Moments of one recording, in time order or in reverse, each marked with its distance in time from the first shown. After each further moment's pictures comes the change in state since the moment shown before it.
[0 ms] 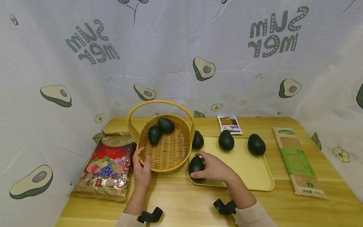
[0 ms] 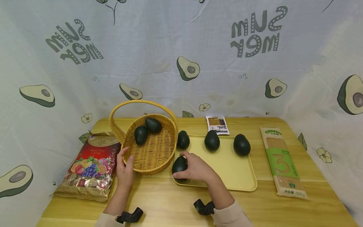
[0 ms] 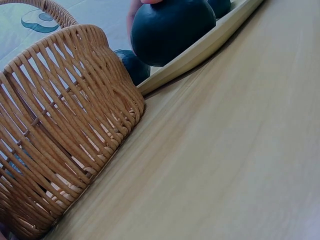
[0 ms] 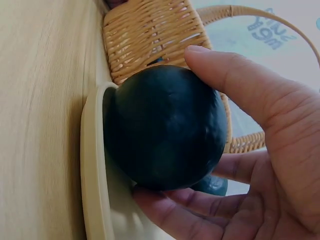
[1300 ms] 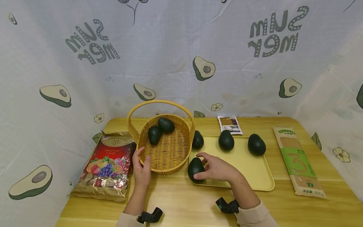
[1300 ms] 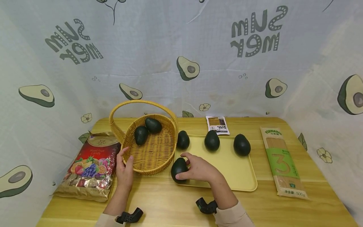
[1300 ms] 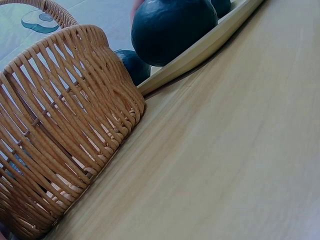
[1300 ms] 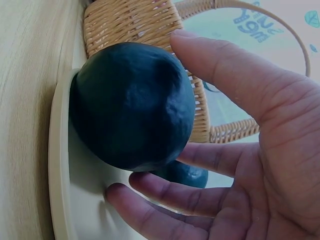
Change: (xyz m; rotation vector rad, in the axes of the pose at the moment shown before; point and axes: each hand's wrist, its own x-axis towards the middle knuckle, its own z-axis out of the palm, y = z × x) left_hand 0.000 0.000 0.000 -0.013 0.000 0.012; right_hand -0.007 0.001 -0.010 0.058 -0.105 0.041
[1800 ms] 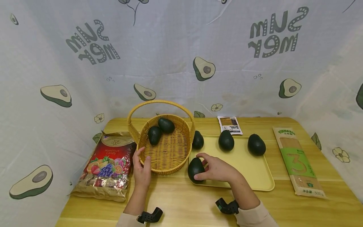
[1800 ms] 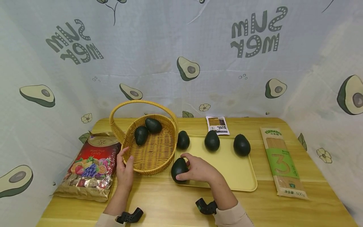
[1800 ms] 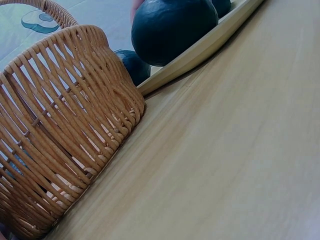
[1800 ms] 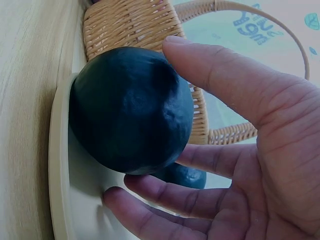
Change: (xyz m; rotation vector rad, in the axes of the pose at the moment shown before) left_hand 0.000 0.000 0.000 -0.002 -0.005 -0.004; right_hand -0.002 -0.003 0.001 -0.004 -0.001 0.015
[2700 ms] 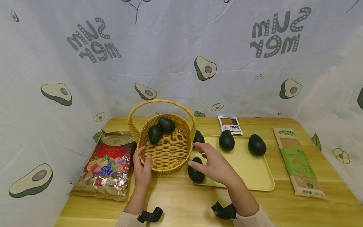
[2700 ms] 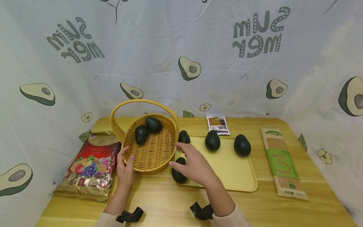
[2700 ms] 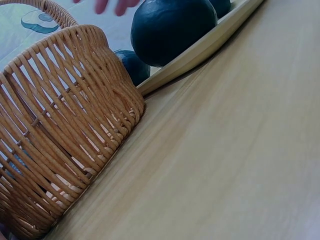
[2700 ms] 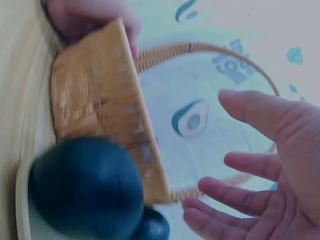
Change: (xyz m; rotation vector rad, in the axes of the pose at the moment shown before) left_hand 0.002 -0.001 0.001 0.004 0.010 0.024; right_hand -0.014 -0.044 0.006 -0.019 0.312 -0.195
